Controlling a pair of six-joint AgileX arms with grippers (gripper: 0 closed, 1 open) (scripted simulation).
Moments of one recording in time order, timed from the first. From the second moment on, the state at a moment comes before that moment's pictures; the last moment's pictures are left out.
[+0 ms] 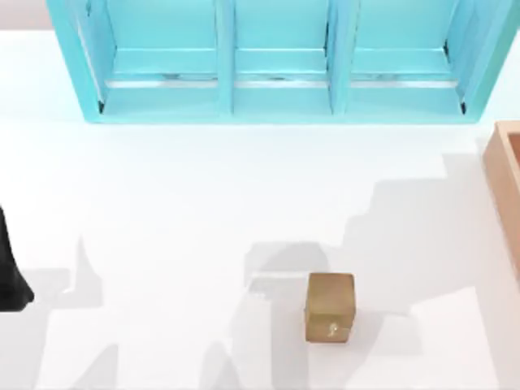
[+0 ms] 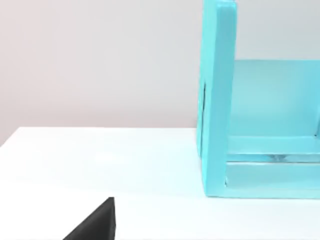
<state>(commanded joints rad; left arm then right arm) 0.00 0.00 0.00 0.00 0.00 0.00 -0.38 1.92 1.85 -1.40 -0.06 -0.30</state>
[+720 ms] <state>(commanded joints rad) 0.00 0.00 0.00 0.00 0.00 0.00 -0.30 1.97 1.91 -1.50 -0.01 -0.26</state>
